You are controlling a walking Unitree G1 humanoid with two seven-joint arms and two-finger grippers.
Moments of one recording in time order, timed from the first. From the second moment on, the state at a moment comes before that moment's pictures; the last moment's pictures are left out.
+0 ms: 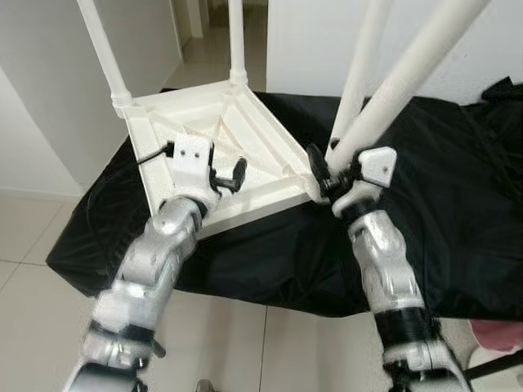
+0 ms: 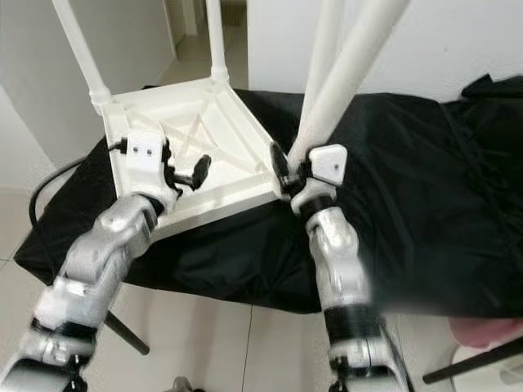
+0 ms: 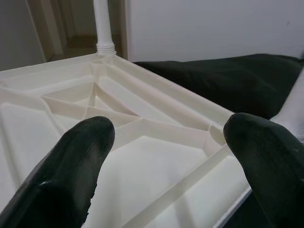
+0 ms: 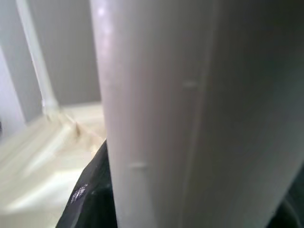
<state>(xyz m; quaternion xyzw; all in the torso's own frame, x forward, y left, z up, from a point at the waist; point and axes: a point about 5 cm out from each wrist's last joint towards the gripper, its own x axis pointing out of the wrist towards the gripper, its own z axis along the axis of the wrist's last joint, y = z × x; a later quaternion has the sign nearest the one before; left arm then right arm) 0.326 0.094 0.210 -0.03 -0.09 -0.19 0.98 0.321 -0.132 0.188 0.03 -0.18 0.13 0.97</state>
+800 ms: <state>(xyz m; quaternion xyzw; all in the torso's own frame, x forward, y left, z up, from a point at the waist) 0.287 0.088 0.177 -0.09 -0.11 -0.17 0.98 0.273 -0.131 0.161 0.02 -0.12 -0.03 0.99</state>
